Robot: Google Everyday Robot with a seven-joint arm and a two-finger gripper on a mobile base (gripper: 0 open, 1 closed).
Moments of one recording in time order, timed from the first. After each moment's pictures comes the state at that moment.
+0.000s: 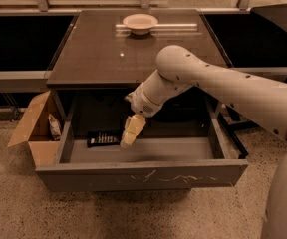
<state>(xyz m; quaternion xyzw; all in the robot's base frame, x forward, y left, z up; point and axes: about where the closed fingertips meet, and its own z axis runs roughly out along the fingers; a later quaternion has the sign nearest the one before) 0.595 0.051 0.720 -0.66 0.68 0.22 0.23</state>
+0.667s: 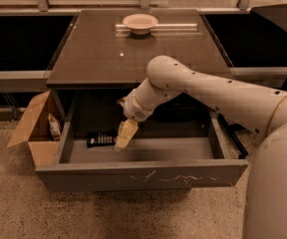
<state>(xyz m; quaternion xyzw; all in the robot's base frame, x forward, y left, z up) 0.609 0.072 0.687 -0.68 0.66 0.22 0.24</state>
